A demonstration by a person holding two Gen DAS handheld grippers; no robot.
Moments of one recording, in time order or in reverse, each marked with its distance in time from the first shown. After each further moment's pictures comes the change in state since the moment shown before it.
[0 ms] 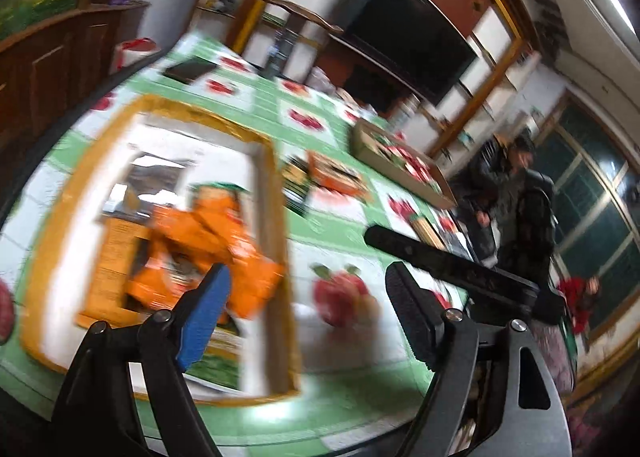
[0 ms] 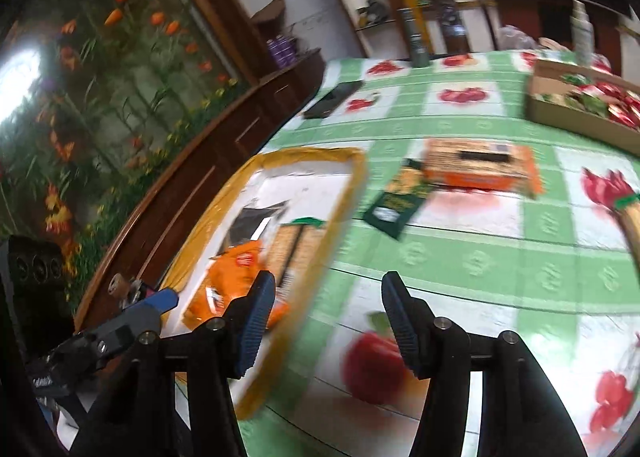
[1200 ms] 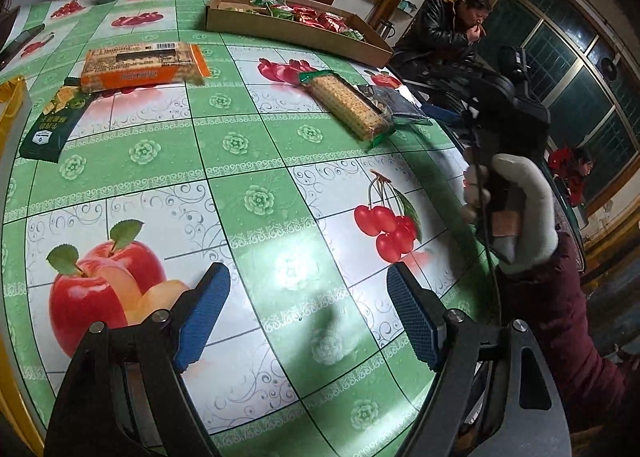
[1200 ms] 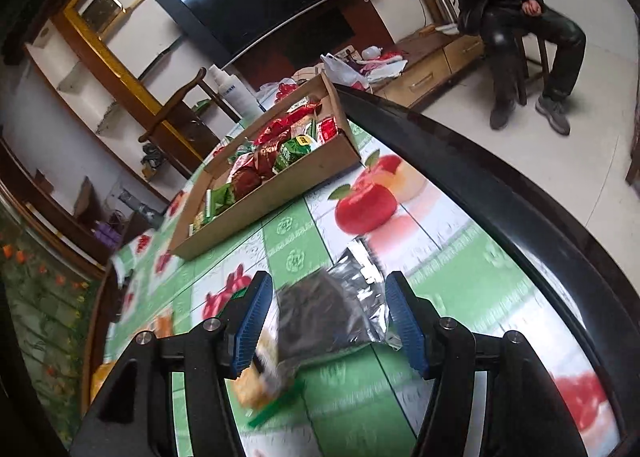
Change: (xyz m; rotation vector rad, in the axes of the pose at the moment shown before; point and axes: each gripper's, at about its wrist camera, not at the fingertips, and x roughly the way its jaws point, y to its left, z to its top) left arm 0.156 -0.138 -0.046 0.285 0.373 -0.103; right arm -0.125 -0.307 0.004 0.585 -0.319 -0.438
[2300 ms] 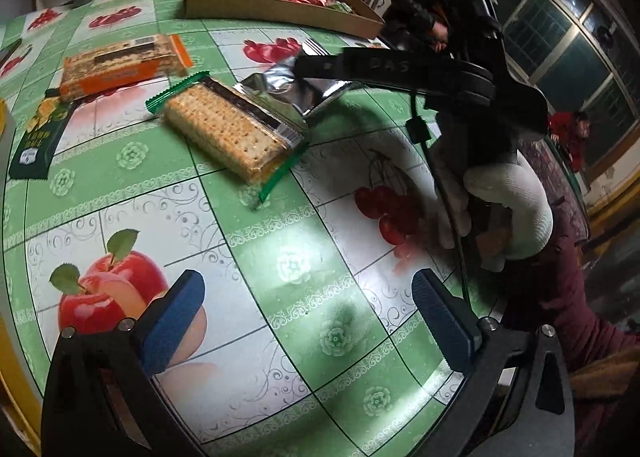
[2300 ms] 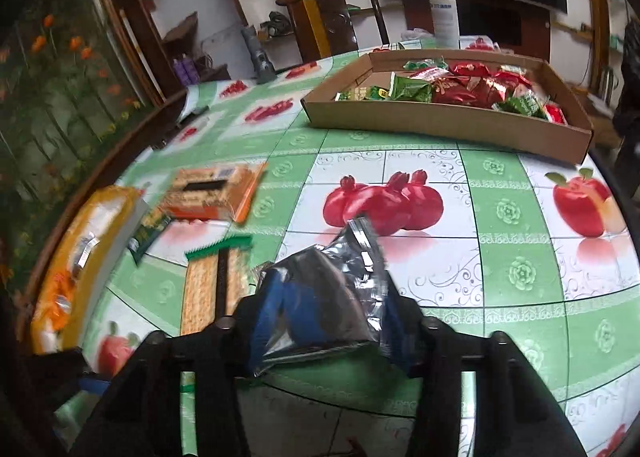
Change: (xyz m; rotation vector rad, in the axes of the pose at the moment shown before) left arm 0.006 -0.001 0.004 0.066 0.097 0.012; right arm 0.035 0.111 -0.068 -0.521 0.215 0.212
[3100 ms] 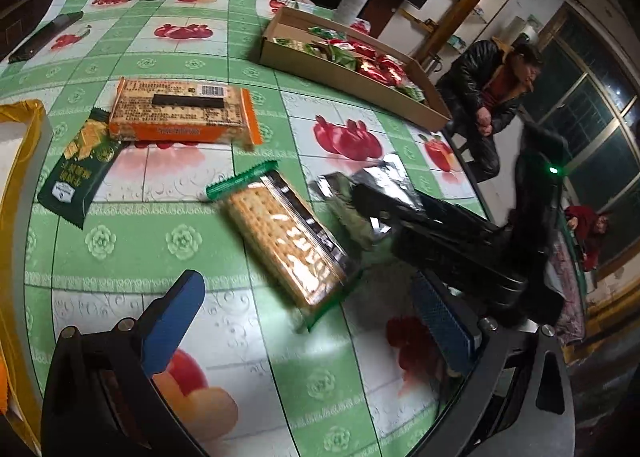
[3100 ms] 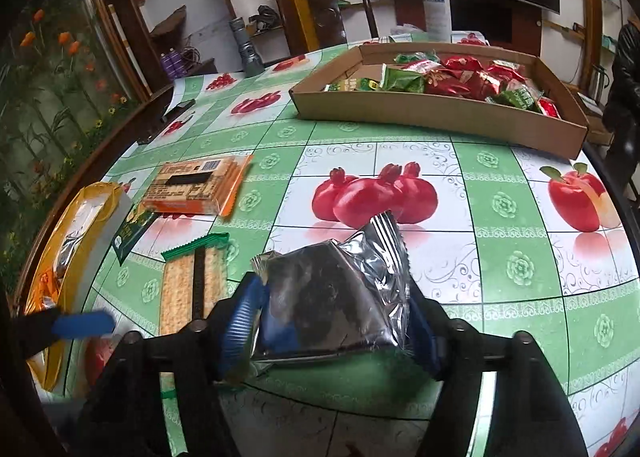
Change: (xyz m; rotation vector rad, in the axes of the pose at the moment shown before) left arm 0.001 0.035 0.064 -0.239 -0.144 0.091; right arm 0.009 0.013 -0.004 -0.029 0.018 -0.093
